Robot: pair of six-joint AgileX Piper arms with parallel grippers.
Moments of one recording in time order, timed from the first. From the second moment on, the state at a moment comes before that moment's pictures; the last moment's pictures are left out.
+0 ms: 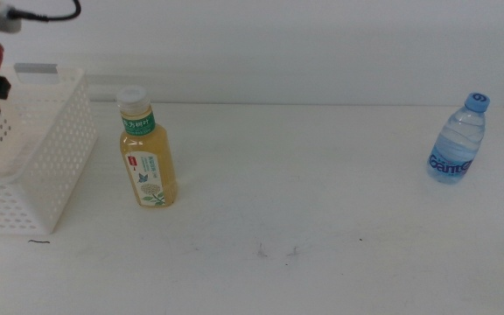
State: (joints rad) left arm 0.18 1.70 -1.53 0.07 1.04 0.23; right arm 0.02 0.00 0.00 0.01 0.24 0.06
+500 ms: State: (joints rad) left arm 0.23 1.97 -1.53 0.01 0.83 0.25; right arm 0.02 0.00 0.00 0.01 0.24 0.06
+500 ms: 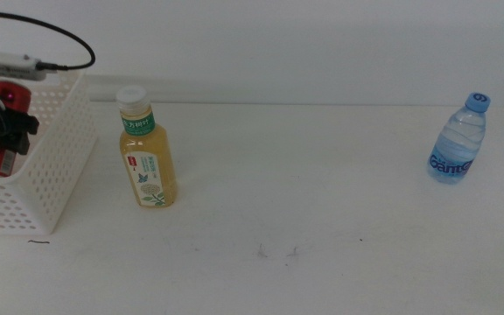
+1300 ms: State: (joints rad) left arm -0.14 1.23 -1.10 0.08 0.60 0.03; right arm 0.02 0.00 0.00 0.01 0.24 0.06
